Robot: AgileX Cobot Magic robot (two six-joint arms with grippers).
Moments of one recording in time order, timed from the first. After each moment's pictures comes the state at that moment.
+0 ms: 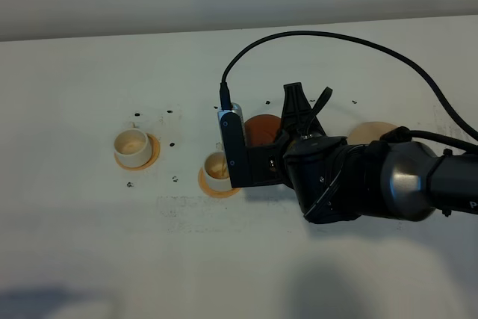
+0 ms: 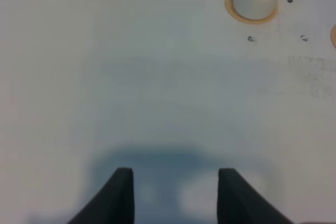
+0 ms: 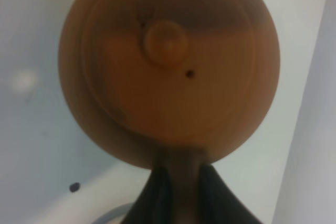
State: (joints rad) left arm 0.04 0.06 -0.45 -0.05 1.06 0.01; right arm 0.83 1.87 -1.06 -1.18 0.63 0.14
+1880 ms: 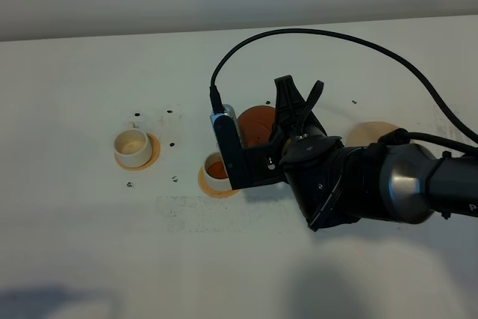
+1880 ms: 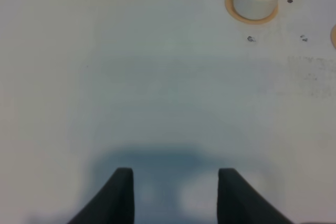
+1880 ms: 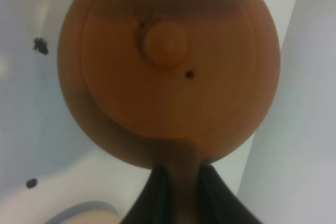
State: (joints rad) left arm 0.04 0.06 -0.45 -0.05 1.06 0.00; right arm 0.84 1.87 -1.06 -1.30 0.64 0.14
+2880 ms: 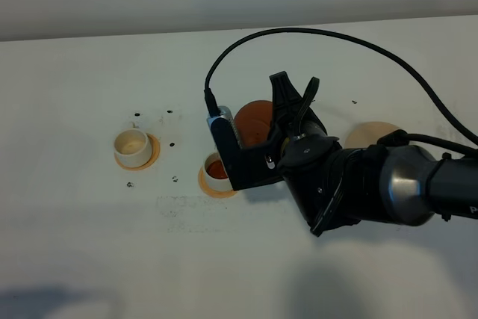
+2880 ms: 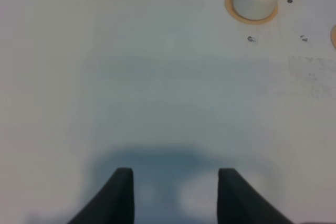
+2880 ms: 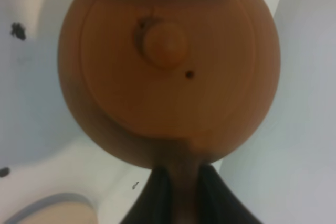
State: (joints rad) left arm 0.04 0.06 -0.45 -0.05 1.06 0.00; right arm 0.85 1.87 -1.06 -1.36 0.66 0.12
